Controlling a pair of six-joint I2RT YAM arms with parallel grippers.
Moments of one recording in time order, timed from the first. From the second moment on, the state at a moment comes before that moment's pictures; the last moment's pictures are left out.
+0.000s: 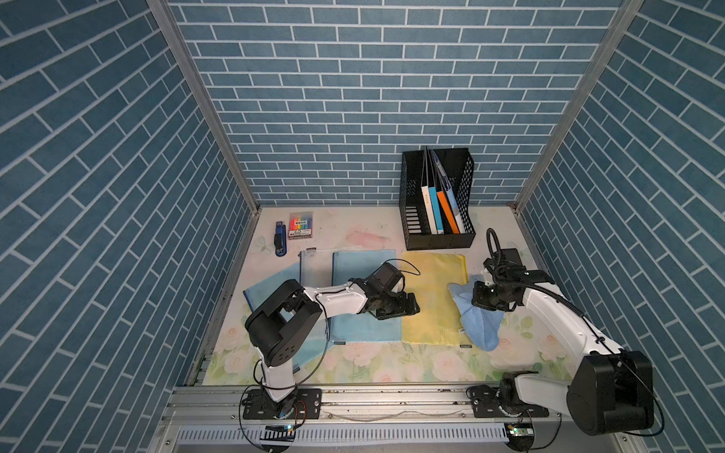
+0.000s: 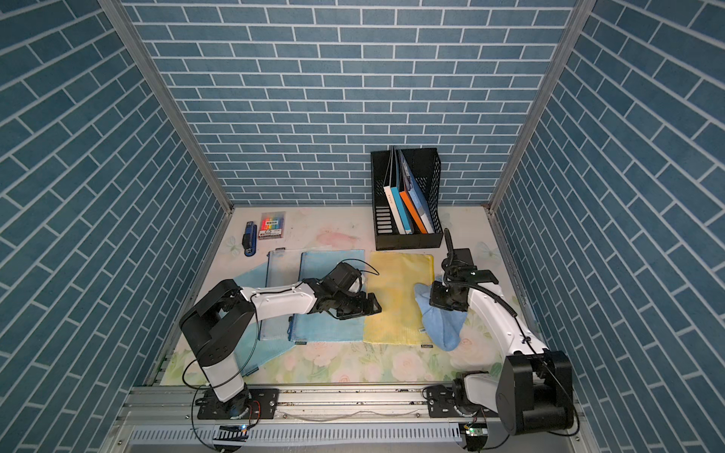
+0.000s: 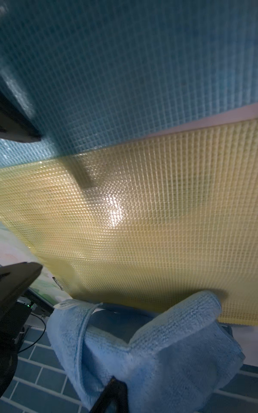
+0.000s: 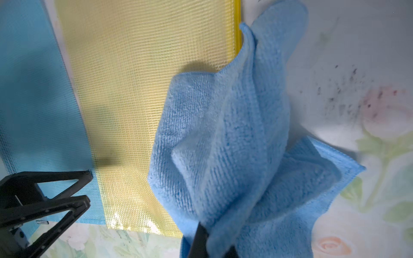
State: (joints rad) left arm -0.83 1.80 1.00 -0.17 0.38 -0.85; right arm 0.17 1.25 0.85 -0.86 -0.22 0.30
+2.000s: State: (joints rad) left arm -0.82 1.90 0.93 0.07 0.50 -0.86; right arm 0.45 1.60 0.93 -0.75 -0.08 0.49
